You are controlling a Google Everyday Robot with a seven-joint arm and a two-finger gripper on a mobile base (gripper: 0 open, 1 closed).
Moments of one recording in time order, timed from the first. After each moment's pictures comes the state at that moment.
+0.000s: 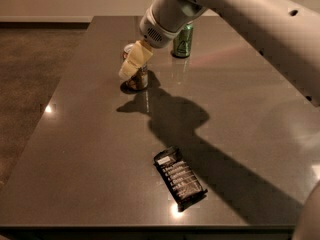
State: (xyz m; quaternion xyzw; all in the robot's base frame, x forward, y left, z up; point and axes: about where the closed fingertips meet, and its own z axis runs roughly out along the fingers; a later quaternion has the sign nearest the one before) arm 0.651 0.052 0.925 -0.55 0.77 0.11 0.31
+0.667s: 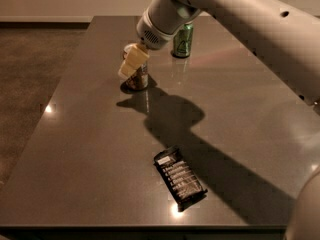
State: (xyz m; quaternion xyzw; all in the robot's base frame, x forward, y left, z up) arm 0.652 0.060 0.917 -0.56 0.77 0.11 0.30
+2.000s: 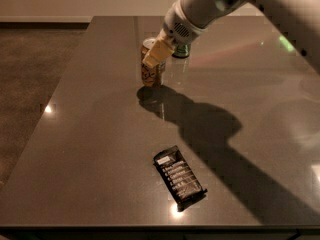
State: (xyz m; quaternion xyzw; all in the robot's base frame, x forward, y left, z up) arm 0.629 0.010 0.944 -0.55 0.76 0.14 0.31
